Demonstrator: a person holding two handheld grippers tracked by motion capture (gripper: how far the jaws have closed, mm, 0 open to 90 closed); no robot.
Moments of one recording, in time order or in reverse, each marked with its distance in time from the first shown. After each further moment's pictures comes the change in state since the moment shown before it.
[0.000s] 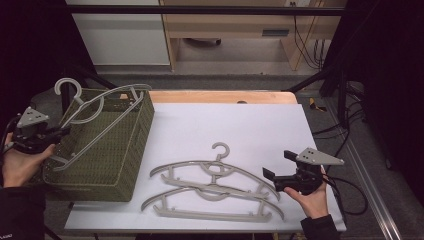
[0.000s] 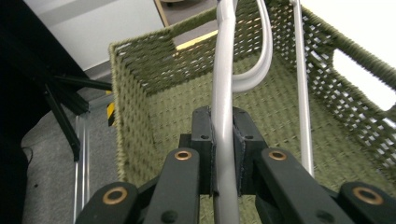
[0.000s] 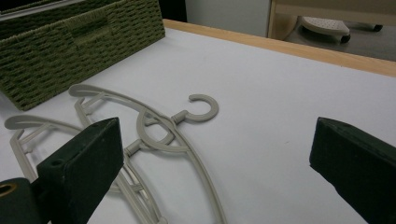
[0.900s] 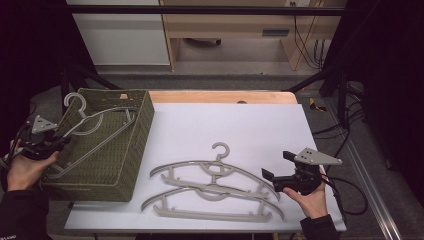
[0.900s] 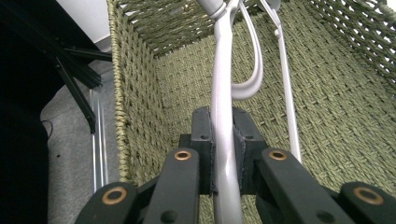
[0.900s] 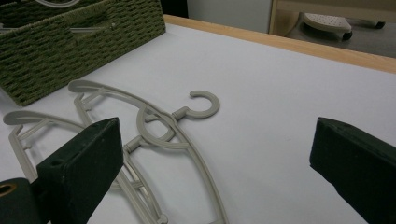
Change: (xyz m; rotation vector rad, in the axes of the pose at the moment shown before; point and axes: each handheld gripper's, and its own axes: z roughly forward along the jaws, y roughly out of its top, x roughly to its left) left arm -0.002 -0.021 0.020 0.121 0.052 0.027; right arm 0.001 -0.001 0.002 0.012 0.004 -0.003
